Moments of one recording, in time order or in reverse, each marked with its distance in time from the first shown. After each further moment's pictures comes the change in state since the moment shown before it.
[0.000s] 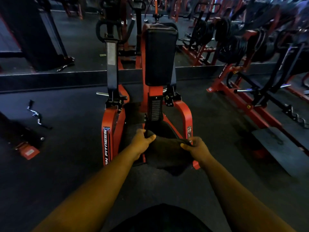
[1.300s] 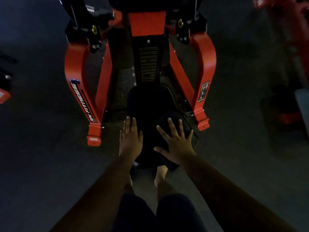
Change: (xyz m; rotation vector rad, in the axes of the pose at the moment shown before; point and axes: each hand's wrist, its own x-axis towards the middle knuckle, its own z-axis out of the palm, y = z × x) left_hand 0.264 -0.199 0.127 0.671 0.075 -0.160; right_hand 0.251 0.134 0.080 -1.000 -0.427 -0.230
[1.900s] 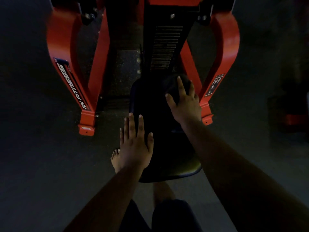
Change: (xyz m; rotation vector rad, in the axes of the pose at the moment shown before) left_hand 0.010 -0.007 0.025 0.134 0.055 0.022; right_hand 0.167 0.011 -0.024 0.238 0.159 0.327
